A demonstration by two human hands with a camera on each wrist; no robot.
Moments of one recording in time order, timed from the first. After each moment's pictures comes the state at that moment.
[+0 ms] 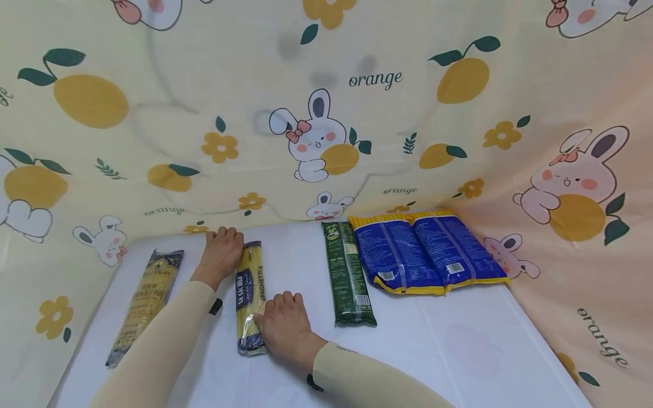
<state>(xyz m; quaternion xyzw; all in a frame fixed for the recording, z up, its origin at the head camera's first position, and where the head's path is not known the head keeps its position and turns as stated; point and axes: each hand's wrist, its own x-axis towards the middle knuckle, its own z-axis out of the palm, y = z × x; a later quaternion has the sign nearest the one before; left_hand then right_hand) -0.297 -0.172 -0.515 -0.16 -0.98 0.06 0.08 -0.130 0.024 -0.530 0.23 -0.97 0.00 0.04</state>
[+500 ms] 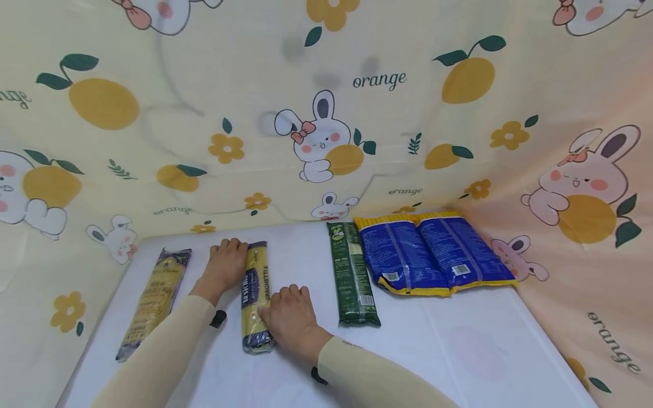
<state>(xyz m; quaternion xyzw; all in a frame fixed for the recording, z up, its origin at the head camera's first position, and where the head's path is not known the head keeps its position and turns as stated) -0.265 -0.169 -0.515 -0.12 -0.99 0.01 0.01 -0.138 0.028 -0.524 0.23 -0.97 0.01 0.08</state>
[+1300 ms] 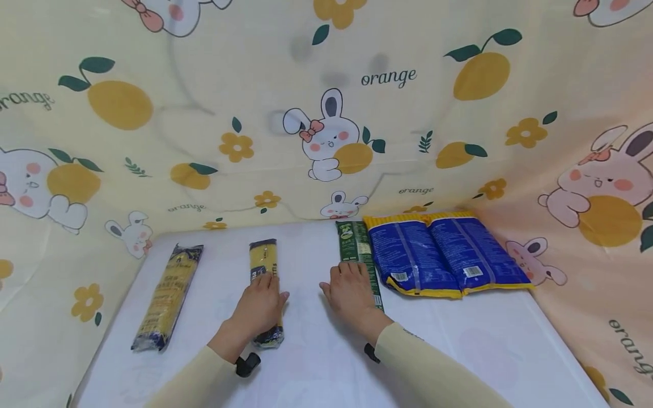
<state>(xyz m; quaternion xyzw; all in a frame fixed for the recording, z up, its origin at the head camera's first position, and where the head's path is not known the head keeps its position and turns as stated) -0.151 -0.099 -0.502 -0.15 -0.99 -0.06 0.02 -0.169 0.134 -0.518 0.18 -0.97 0.05 0.15</state>
